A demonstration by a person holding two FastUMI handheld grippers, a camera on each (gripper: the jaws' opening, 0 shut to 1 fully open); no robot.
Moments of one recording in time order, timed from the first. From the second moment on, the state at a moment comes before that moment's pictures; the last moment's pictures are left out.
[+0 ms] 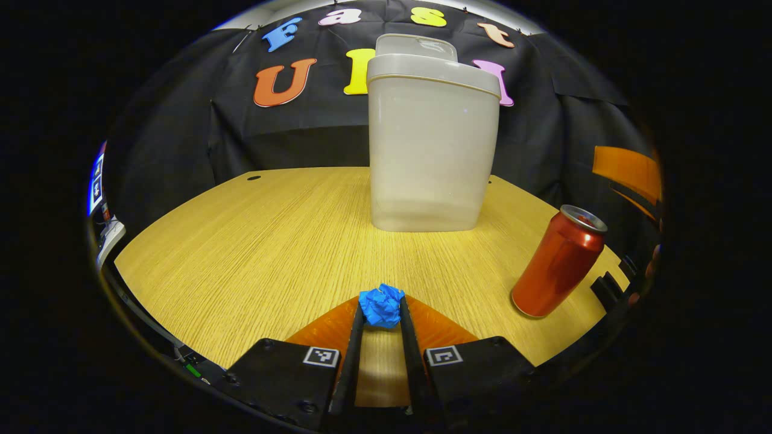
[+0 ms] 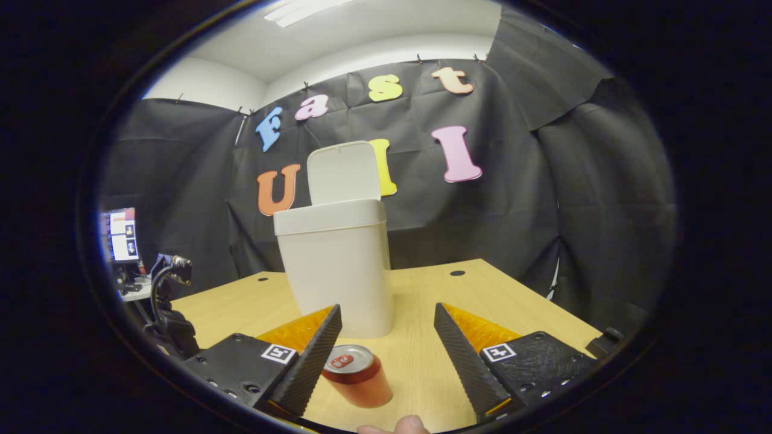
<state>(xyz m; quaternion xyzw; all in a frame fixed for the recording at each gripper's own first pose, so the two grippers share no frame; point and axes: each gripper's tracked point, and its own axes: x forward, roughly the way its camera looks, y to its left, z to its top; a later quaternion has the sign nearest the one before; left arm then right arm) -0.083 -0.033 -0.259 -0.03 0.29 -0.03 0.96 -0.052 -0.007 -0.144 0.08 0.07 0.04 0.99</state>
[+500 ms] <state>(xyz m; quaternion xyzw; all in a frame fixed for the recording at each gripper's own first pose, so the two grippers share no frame) -0.064 -0.003 -0.193 -0.03 0.22 -0.01 0.98 -0.058 0.018 -0.176 0.03 0.11 0.05 0.99</state>
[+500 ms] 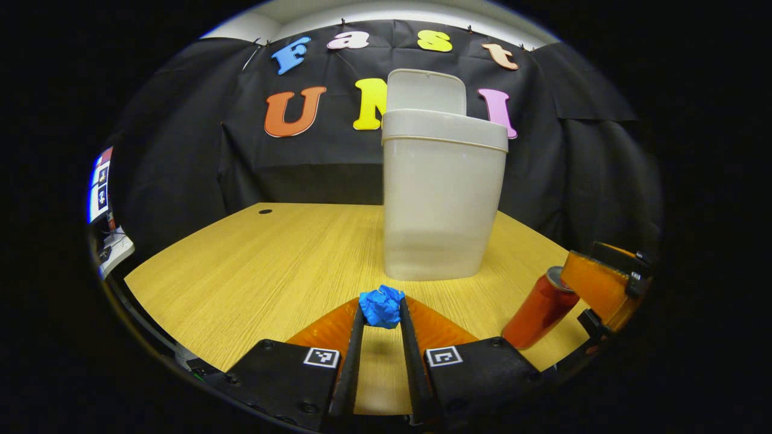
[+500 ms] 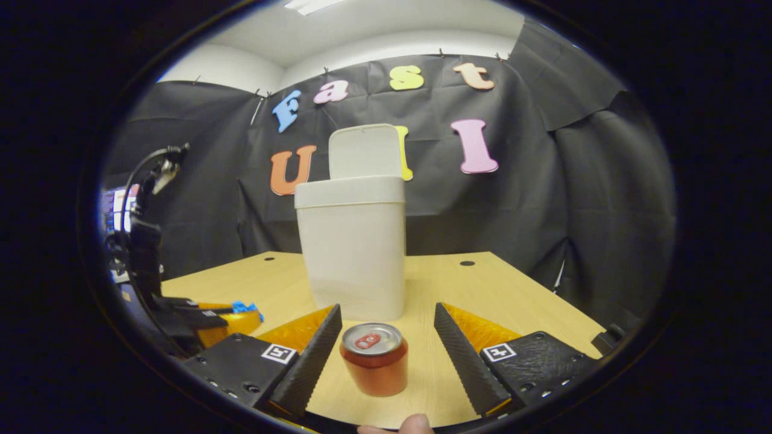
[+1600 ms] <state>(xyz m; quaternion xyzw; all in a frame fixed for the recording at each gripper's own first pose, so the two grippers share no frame) -0.033 0.037 -0.094 -0.03 0.11 0.01 0.99 -0.051 0.031 -0.268 0.01 0.22 0.05 0.97</state>
